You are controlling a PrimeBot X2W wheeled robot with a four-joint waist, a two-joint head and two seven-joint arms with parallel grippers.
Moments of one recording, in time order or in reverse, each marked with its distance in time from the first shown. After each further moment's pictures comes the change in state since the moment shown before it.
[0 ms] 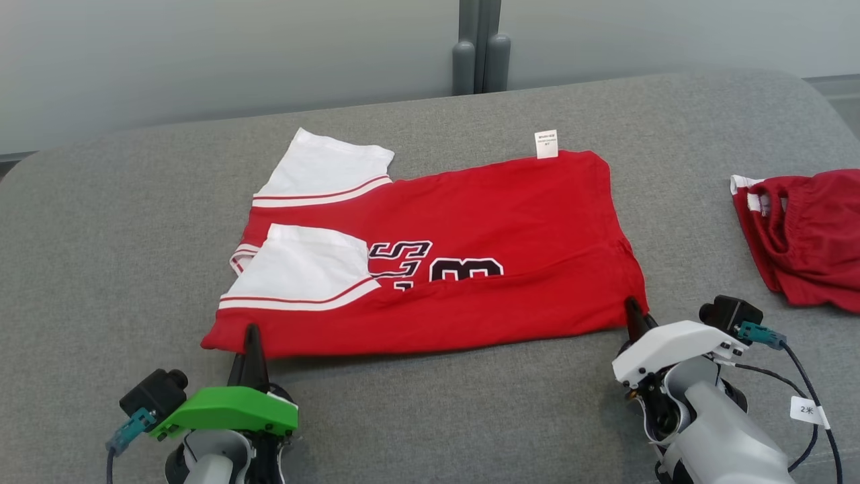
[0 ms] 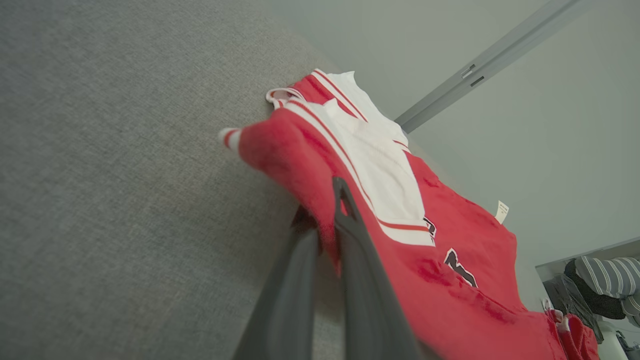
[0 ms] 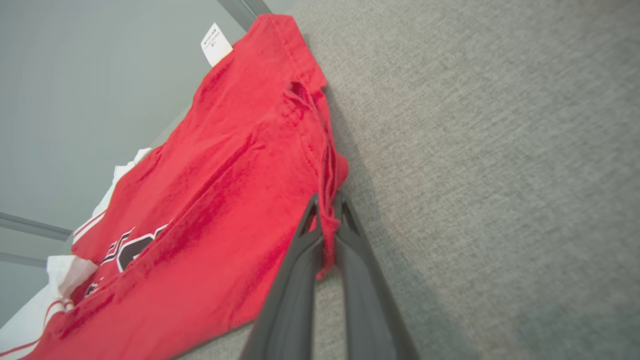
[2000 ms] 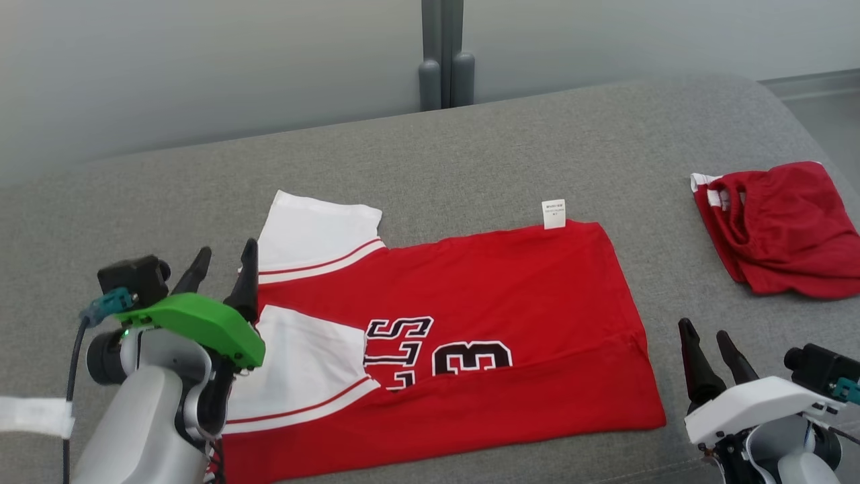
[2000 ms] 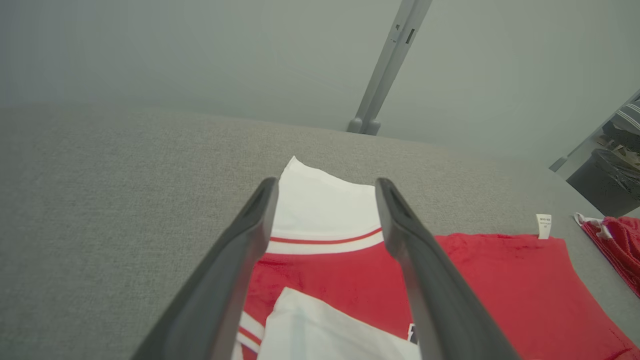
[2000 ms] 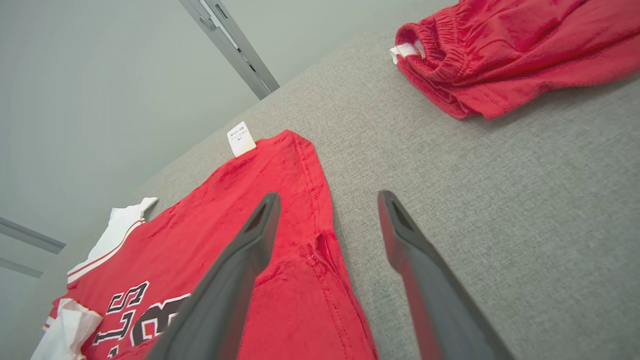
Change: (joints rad) left arm -0.119 0.199 -0.100 -0.182 0.231 0.060 0.248; right arm 0.497 0.000 -0.277 -0.809 -0.248 0.000 0.249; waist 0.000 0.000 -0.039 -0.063
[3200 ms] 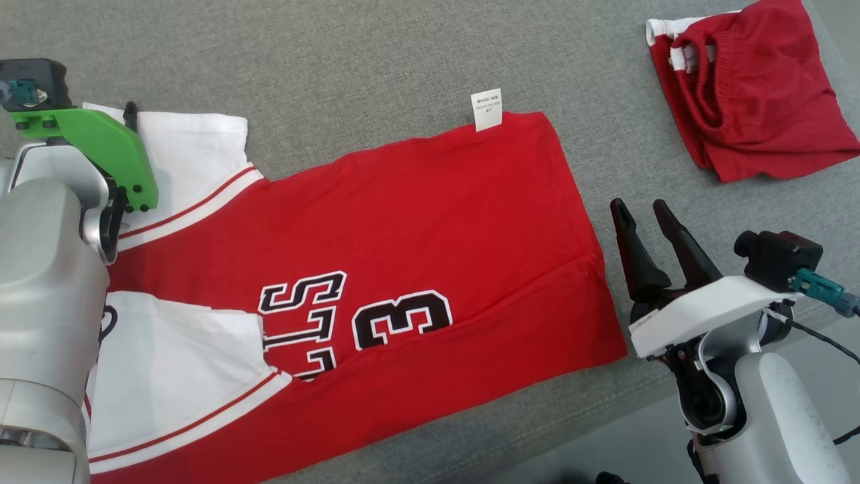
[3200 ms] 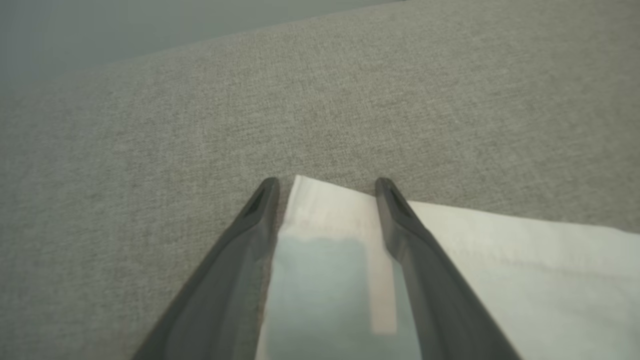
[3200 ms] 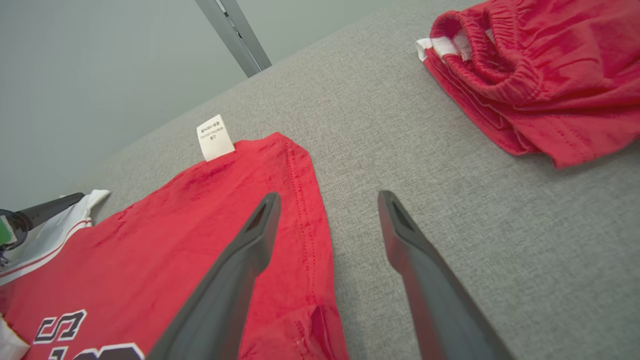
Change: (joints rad) left arm -0.696 0.065 -0.136 0.721 0.188 -0.013 0.100; right arm -0.208 -0.001 0.173 -0.186 -0.051 0.000 0.037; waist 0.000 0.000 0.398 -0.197
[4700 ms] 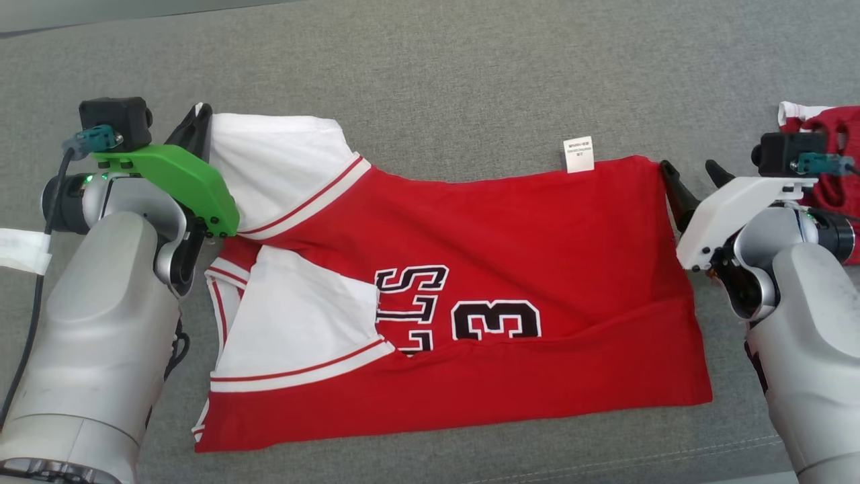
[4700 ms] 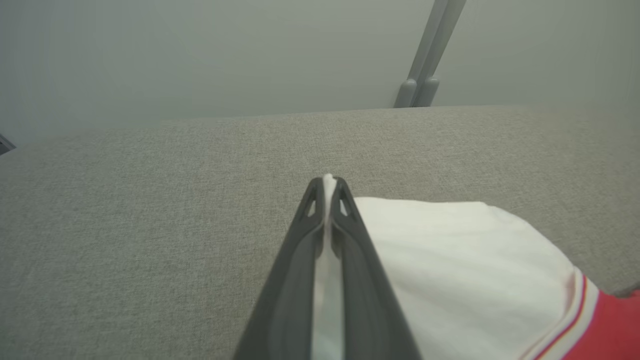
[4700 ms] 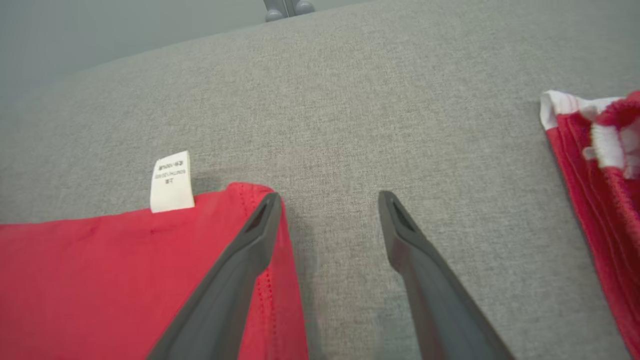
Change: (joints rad) left arm 0.122 -0.073 -0.027 -0.142 -0.096 -0.116 -0.189; right arm -0.355 -0.155 -0.036 0.491 -0.122 0.000 0.160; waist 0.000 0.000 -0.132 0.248
